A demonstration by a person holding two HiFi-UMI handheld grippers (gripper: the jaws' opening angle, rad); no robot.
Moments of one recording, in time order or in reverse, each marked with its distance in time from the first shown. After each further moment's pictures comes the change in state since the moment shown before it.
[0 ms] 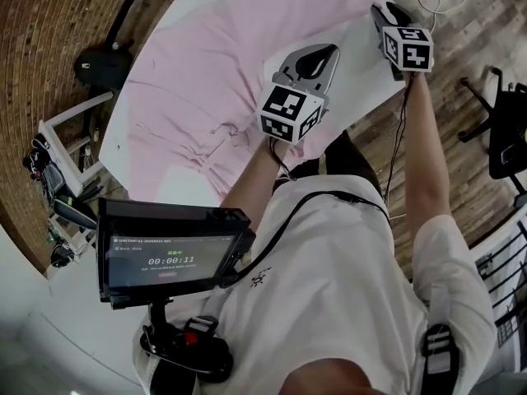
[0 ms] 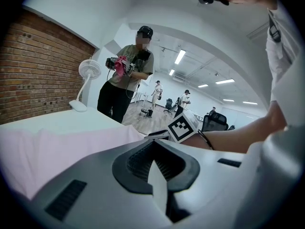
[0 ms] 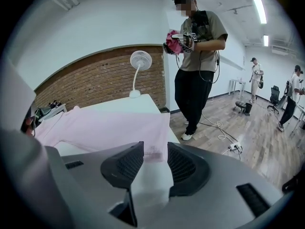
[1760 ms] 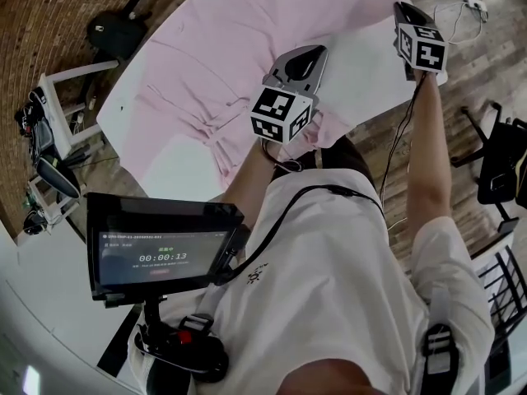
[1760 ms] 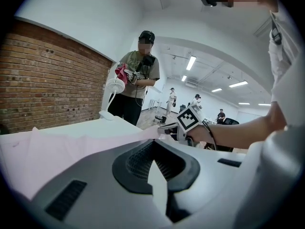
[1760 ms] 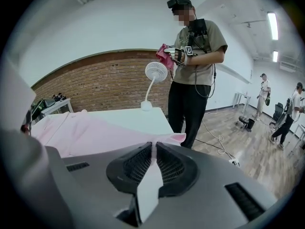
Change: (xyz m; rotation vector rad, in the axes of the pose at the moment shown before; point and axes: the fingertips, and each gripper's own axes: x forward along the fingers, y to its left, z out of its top) left arm -0.101 0.028 0.008 -0.029 -0.090 0.179; right arm -0.022 0.050 0.067 -0.126 -0.044 0.000
